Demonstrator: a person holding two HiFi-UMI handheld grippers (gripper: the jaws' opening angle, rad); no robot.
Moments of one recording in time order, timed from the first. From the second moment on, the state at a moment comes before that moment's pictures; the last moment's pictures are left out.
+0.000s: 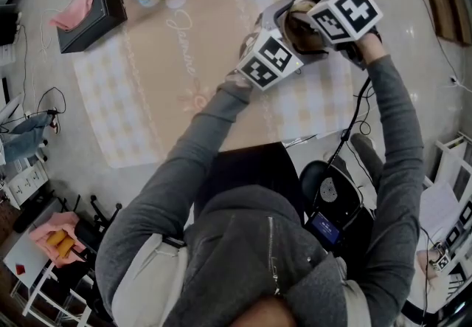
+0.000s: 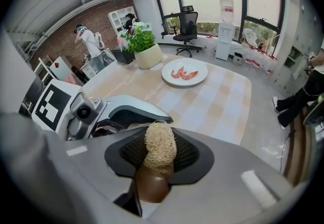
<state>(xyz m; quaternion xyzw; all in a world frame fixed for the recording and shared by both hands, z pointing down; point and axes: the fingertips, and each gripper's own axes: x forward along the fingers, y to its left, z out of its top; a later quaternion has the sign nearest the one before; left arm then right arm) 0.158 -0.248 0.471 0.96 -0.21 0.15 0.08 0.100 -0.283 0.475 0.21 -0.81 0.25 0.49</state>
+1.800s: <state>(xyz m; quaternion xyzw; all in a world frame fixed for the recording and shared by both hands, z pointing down) 0.157 -0.249 0.473 0.96 -0.21 0.16 0.08 0.149 -0.272 0.473 0.29 -0.81 0.23 0.46</state>
